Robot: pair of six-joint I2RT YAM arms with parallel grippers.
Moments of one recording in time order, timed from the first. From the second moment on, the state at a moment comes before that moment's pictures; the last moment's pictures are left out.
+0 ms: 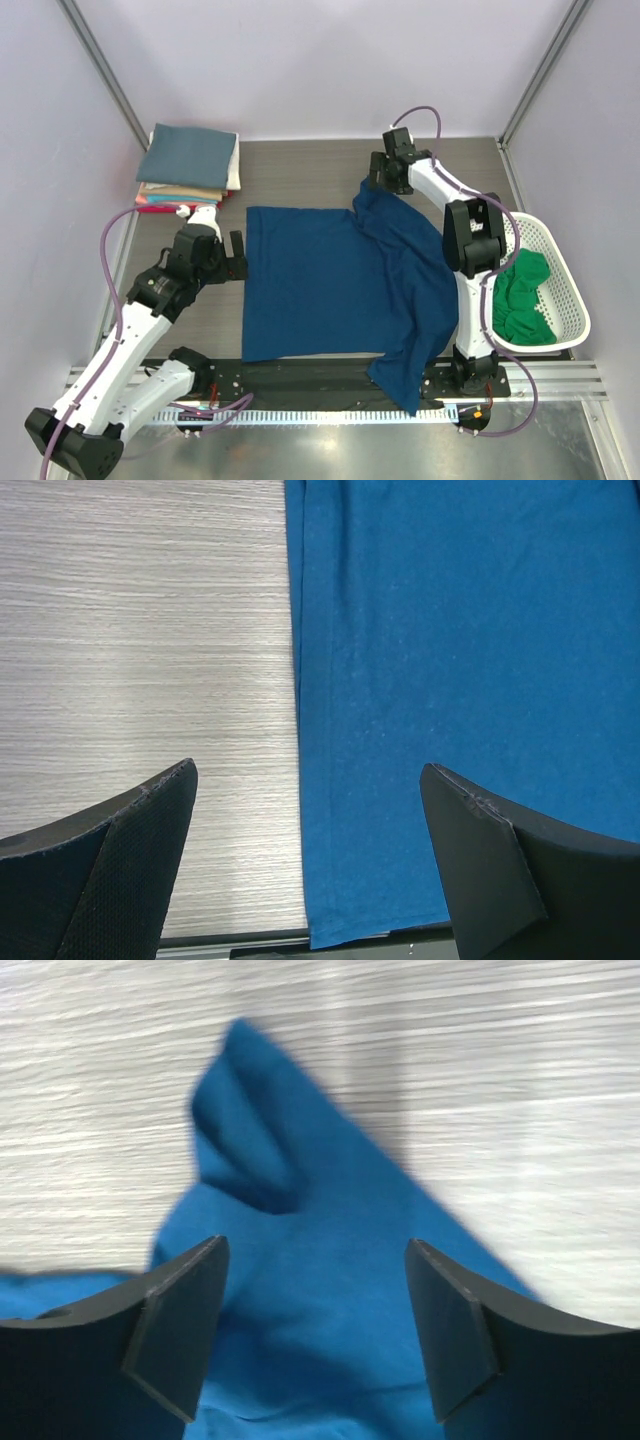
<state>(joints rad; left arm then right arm) -0.42 0.82 0.86 -0.78 -0.23 -0.39 0.27 2.17 1.79 -0.53 0.13 0.33</state>
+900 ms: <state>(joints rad) -0.42 0.83 0.86 -0.78 -0.23 -0.39 0.33 2.32 1.89 -0.51 -0.03 0.39</state>
